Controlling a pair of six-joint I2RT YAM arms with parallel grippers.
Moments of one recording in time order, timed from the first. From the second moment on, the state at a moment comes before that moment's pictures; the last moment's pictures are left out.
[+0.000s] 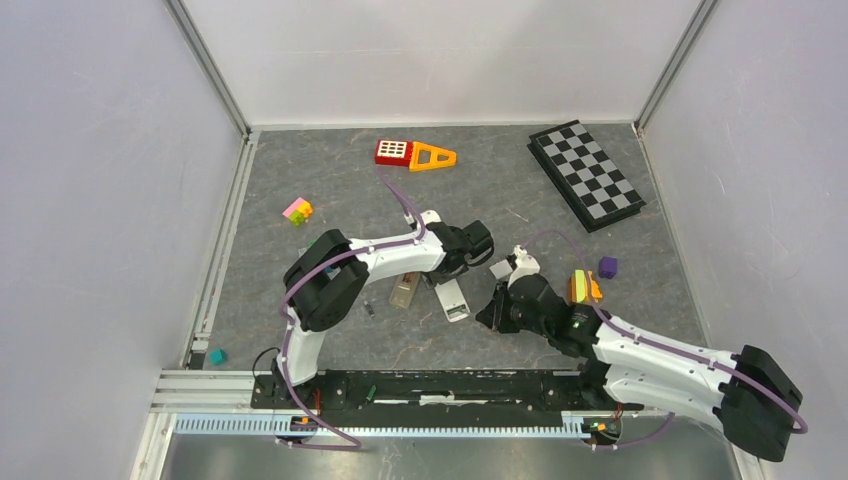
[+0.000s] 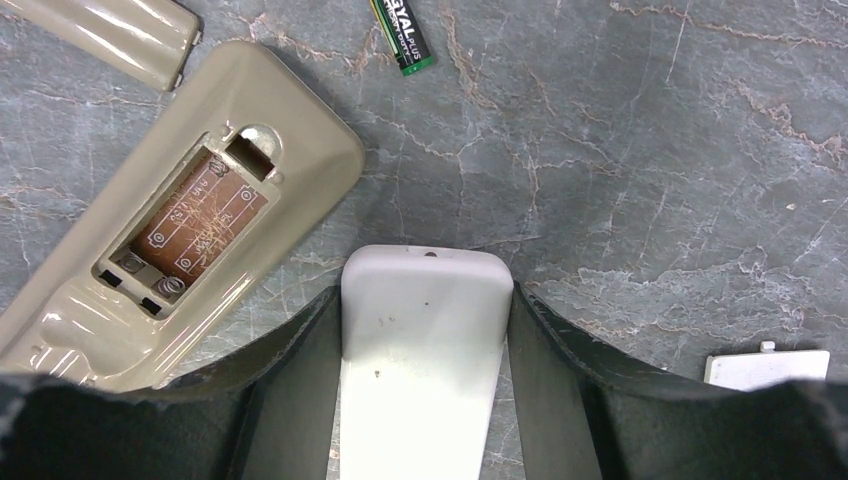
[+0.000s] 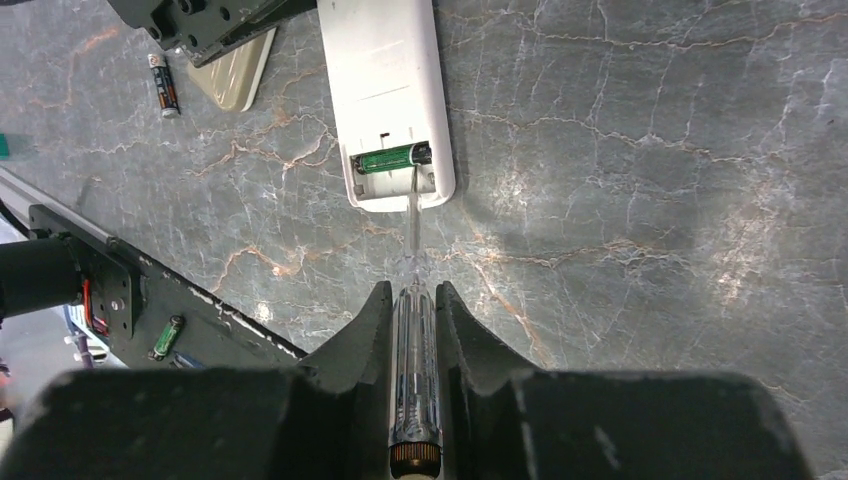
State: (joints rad) left arm -0.97 2.03 1.41 -0.80 -0.49 -1.42; right arm 0.93 0.91 0.38 -0.19 0.12 0.84
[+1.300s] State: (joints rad) left arm -0.95 1.99 1.34 -0.73 -0.50 -1.41; right arm 0.94 0.91 0.15 0.28 0.04 0.85
